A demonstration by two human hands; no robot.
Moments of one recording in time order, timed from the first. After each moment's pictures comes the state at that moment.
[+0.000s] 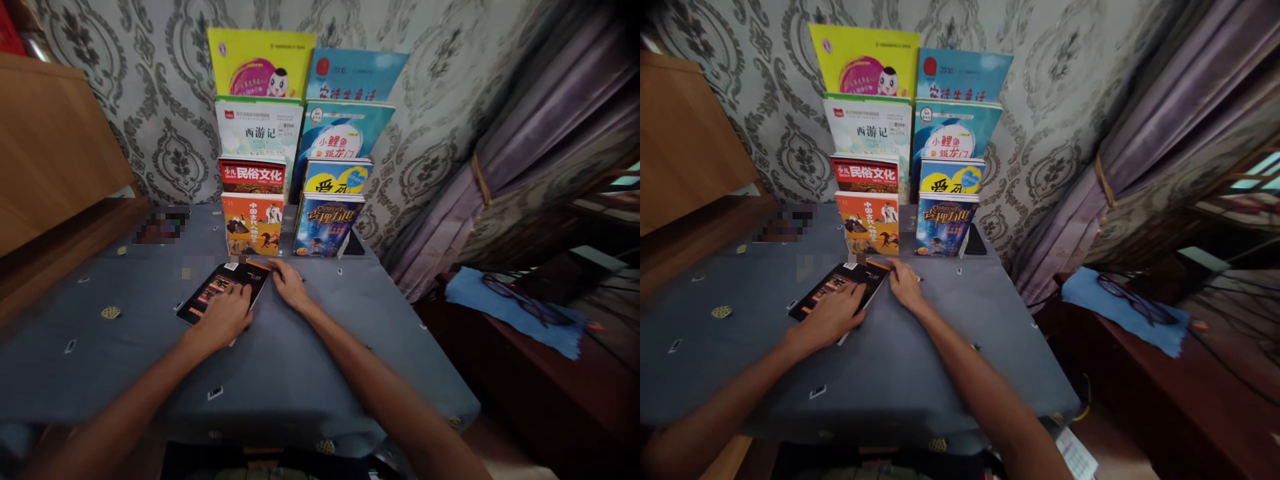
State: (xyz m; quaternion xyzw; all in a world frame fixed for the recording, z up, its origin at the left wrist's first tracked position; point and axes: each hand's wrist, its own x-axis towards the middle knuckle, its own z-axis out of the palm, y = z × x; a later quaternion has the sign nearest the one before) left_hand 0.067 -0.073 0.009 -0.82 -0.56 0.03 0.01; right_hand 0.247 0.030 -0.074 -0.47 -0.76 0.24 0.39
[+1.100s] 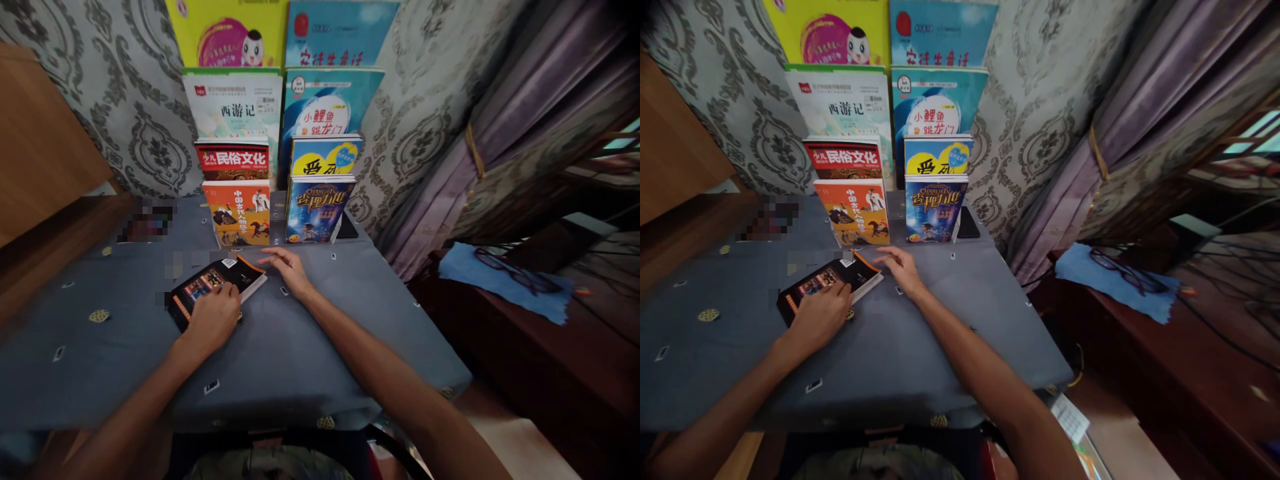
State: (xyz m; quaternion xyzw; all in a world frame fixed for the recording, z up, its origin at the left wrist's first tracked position) left_hand 0.068 -0.083 0.002 -0.82 -0.57 0.04 0.08; right_hand 0.253 0.017 -0.054 -0.36 -0.60 0.48 0.53
